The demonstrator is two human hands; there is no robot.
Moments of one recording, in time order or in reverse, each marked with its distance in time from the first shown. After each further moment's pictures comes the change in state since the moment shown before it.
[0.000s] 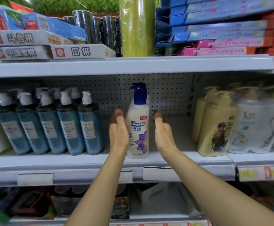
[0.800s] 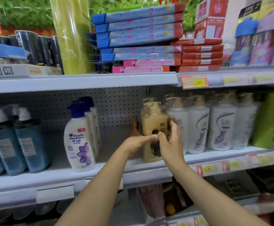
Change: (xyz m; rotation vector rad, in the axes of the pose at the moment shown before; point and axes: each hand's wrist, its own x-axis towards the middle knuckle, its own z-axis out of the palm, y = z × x) left_hand -0.061 -0.004 0.181 0.093 -0.779 -0.254; right_hand -0.021 0.027 -0.193 -0.216 0.353 -0.185
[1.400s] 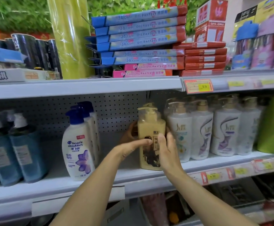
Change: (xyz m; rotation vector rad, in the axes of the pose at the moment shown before) left_hand 0.020 -0.009 -0.033 0.108 -0.015 0.238; right_hand 0.006 0.006 0.016 0.068 -0.079 0.069
